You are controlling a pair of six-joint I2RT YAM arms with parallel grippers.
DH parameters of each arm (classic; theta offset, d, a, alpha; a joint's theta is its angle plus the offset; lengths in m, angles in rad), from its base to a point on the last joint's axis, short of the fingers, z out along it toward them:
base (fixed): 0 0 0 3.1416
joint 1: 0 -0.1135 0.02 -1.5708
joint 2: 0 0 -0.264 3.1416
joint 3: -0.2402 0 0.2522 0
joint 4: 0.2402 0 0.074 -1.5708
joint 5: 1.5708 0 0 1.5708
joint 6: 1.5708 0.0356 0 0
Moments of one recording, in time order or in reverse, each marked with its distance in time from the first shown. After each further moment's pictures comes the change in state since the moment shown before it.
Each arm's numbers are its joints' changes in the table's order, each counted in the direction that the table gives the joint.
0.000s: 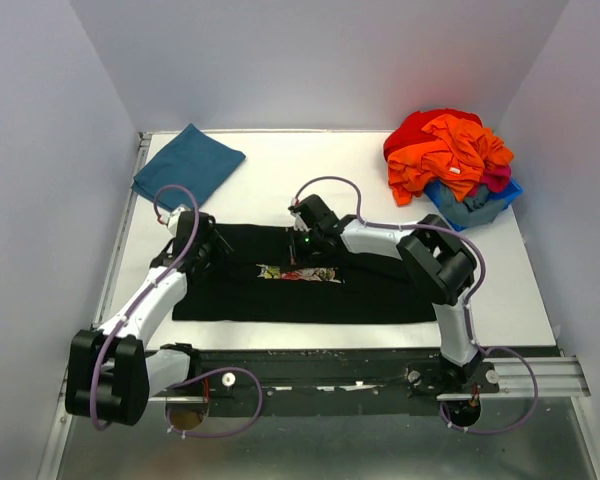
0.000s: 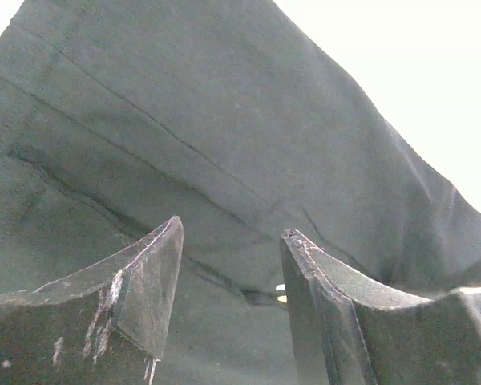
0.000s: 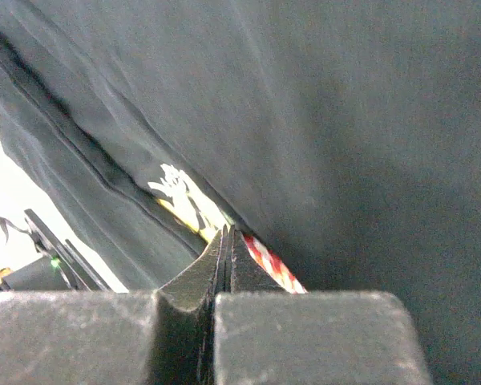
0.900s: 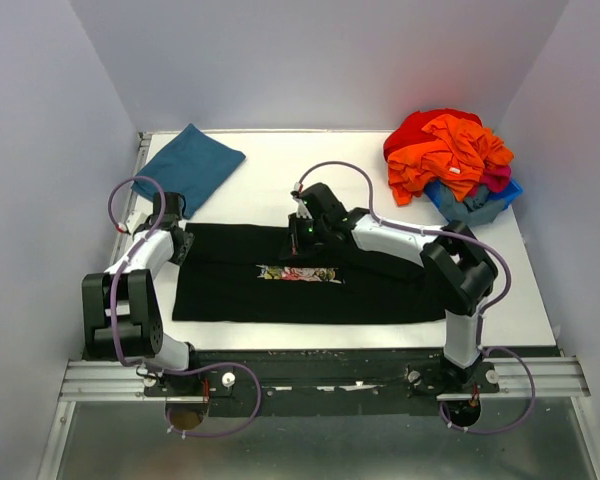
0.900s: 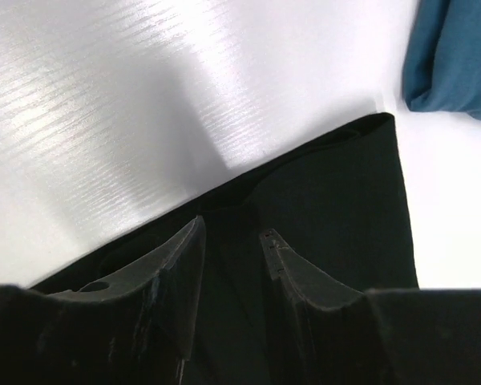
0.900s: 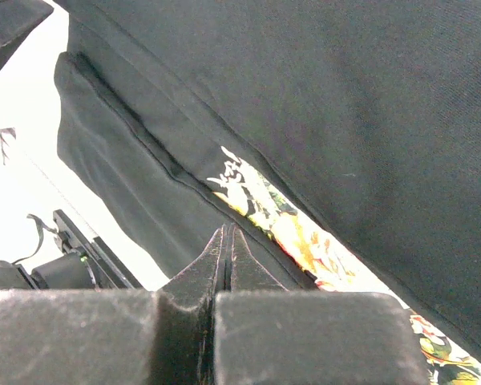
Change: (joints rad) left arm -0.269 -0.339 -0.242 0.162 -0.208 -0.262; right arm -0.006 0.148 0.040 0.016 0.048 -0.018
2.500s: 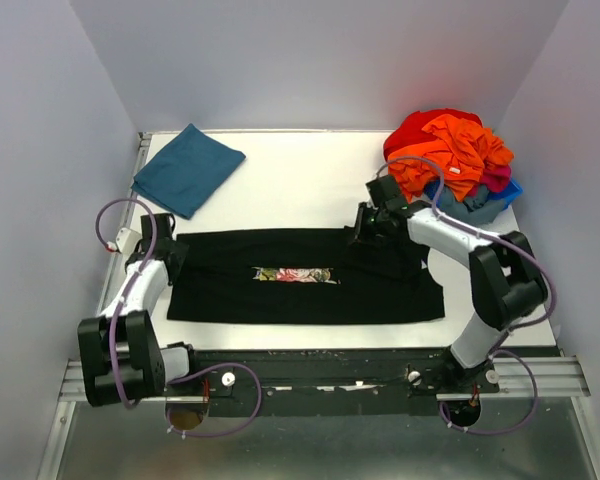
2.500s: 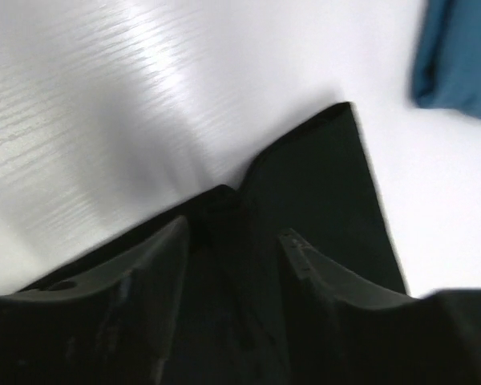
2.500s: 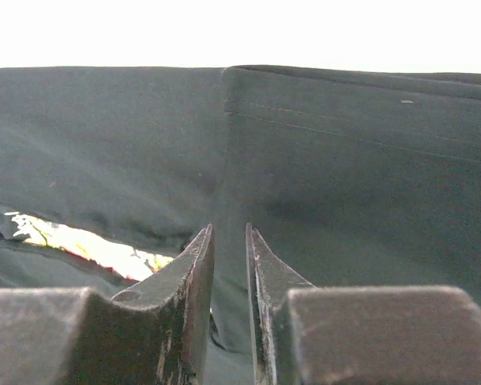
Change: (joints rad) left arm -0.073 0.160 0.206 -0.113 0.035 0.019; right arm 0.305 0.186 0.212 0.178 0.217 -0.045
